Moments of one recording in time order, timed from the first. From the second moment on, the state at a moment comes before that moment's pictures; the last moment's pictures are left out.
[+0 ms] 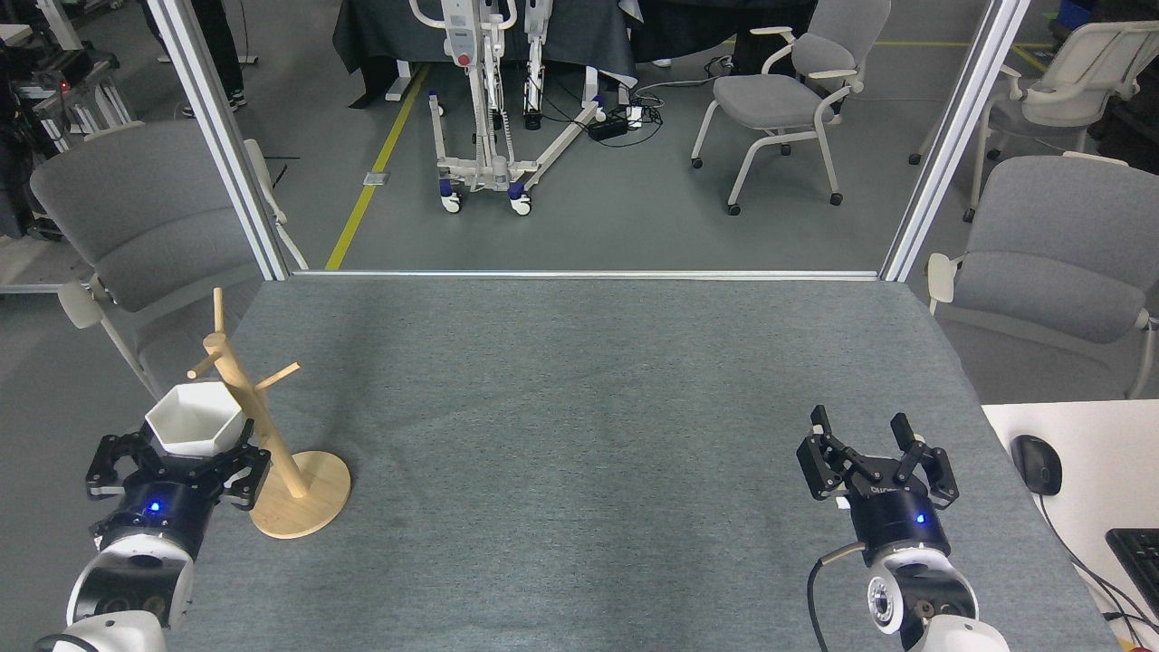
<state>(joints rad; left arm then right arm) -0.20 0.19 0.30 -1.46 -1.73 -0.20 -0.16 -0.20 -0.02 -0.17 -1.36 1.39 -0.16 -0.02</state>
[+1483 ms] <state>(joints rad) -0.19 0.19 0.35 -1.45 -1.60 -0.21 -0.12 -0.23 0.00 -0.17 -1.36 1.39 -0.16 -0.03</state>
